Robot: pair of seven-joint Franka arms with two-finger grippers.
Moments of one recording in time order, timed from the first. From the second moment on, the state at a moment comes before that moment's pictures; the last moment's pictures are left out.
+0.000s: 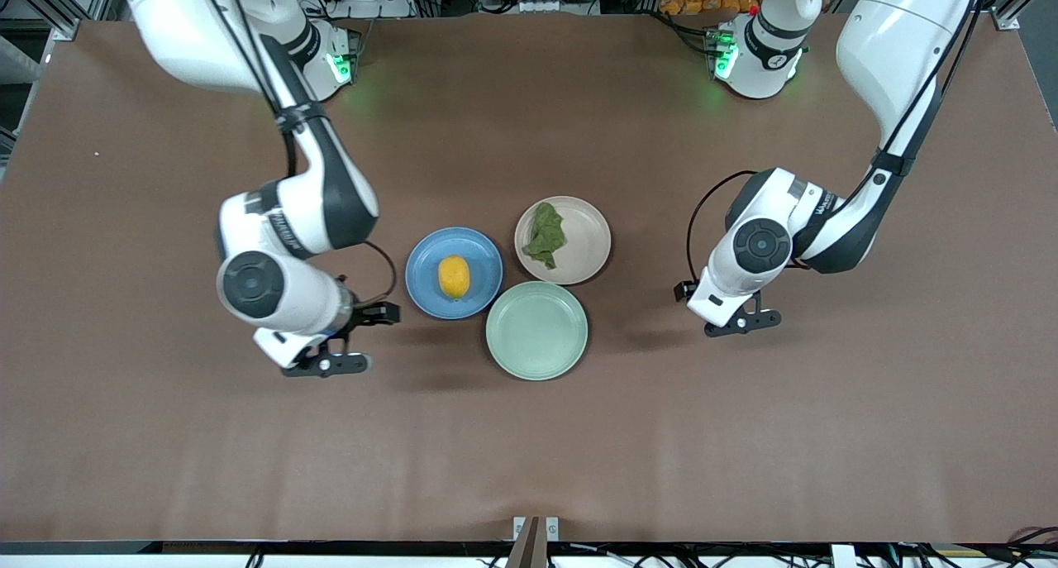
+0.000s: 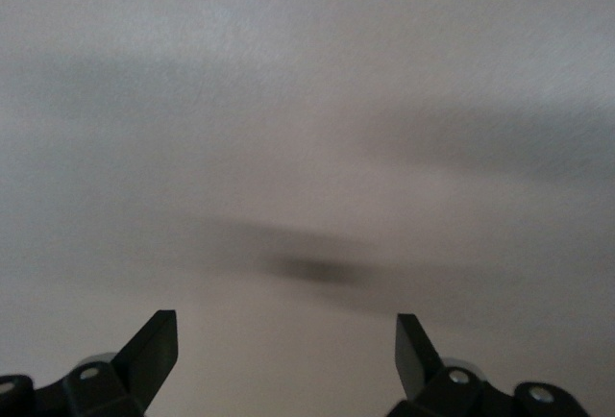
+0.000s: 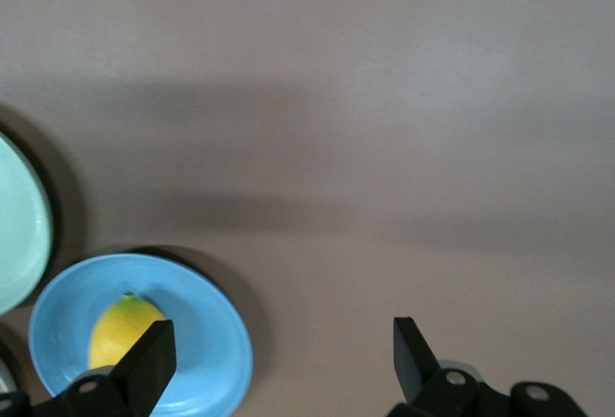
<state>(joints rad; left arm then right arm) 0.07 0.54 -0.46 -1.87 0.37 2.13 -0.69 0.35 0.60 -0.07 -1.38 0.09 1.85 0.18</state>
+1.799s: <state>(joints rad) -0.05 0.03 -0.19 -1.83 0.00 2.03 -0.33 0.09 0.29 -0.15 -1.51 0.09 1.74 -0.07</state>
